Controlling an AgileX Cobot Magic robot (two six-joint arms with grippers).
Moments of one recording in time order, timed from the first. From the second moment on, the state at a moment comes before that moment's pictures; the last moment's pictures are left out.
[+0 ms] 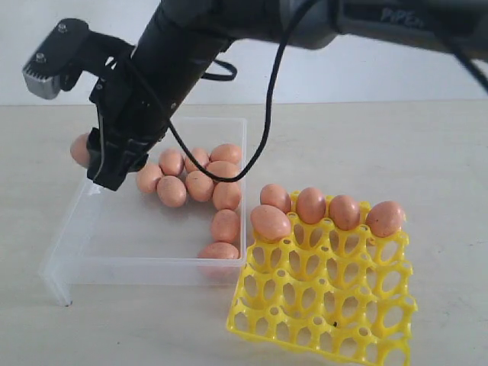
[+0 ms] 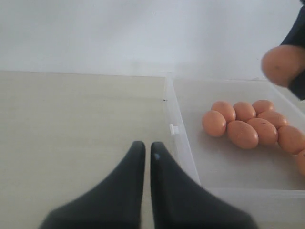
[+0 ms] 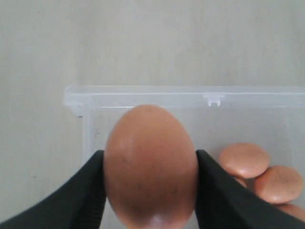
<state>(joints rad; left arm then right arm) -0.07 0.00 0.00 0.04 0.26 -0.08 0.66 2.05 -1.87 0.44 0.92 -0.95</state>
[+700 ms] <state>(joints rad) -0.07 0.00 0.00 0.04 0.26 -0.08 0.60 1.63 -1.37 0.67 0.27 -0.47</state>
